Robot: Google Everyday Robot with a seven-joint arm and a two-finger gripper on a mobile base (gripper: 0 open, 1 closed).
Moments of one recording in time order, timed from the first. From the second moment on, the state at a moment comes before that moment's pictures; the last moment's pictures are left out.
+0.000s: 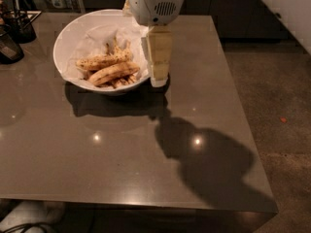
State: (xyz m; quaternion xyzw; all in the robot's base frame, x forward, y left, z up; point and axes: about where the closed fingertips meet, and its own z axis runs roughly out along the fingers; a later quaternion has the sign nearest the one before) arm 0.531 0.019 0.994 -0.81 0.56 -0.03 0.17
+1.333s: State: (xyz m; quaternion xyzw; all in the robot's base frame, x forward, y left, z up) arm 0.569 0.063 0.950 -0.83 0.54 0.02 0.13
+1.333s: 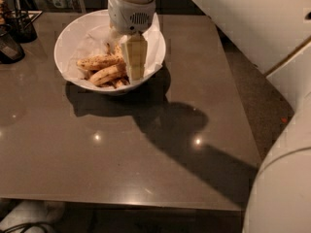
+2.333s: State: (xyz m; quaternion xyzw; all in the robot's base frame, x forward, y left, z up) arm 0.582 0.088 0.944 -0.84 0.53 0.03 0.12
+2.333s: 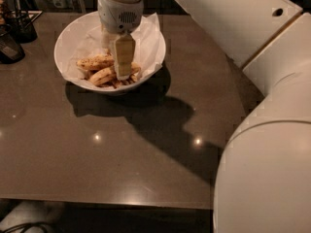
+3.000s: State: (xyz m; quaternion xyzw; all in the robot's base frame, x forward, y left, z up) arm 0.586 0.095 0.939 -0.84 0.53 0.04 0.12
